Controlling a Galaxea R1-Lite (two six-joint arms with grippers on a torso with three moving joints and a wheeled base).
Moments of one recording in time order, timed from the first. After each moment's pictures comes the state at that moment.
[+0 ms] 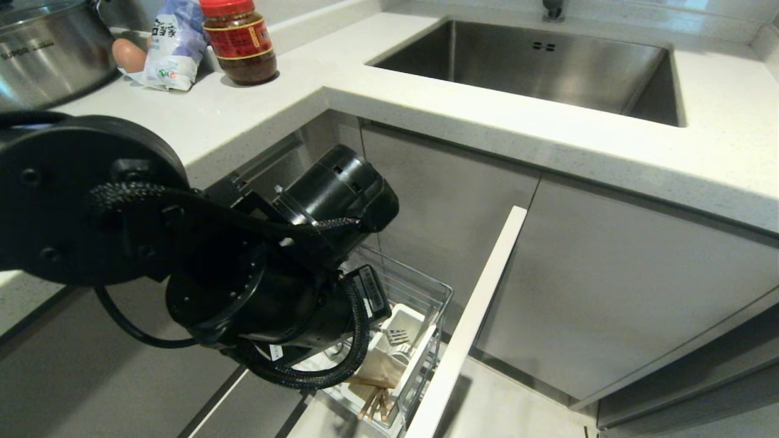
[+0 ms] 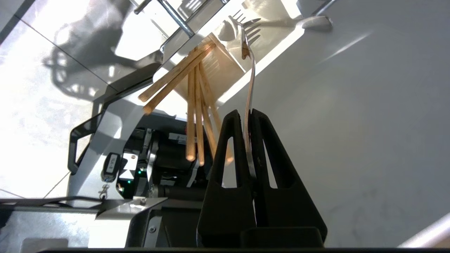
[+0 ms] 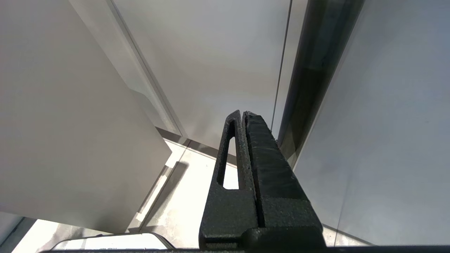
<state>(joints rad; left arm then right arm) -0.93 1.70 -1.46 0.79 0.36 -1.12 0.00 0.00 0.00 -0.01 -0.05 0.10</state>
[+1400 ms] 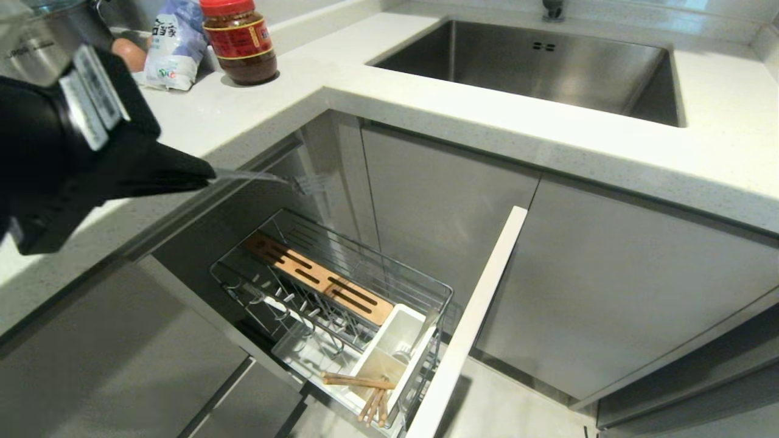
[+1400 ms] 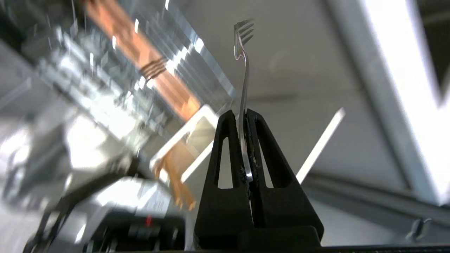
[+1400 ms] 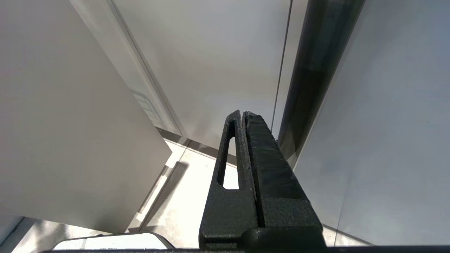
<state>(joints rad) -0.98 1.34 -1.67 0.86 0.69 -0.98 0.00 0.00 0.00 -0.01 -0.05 0.10</state>
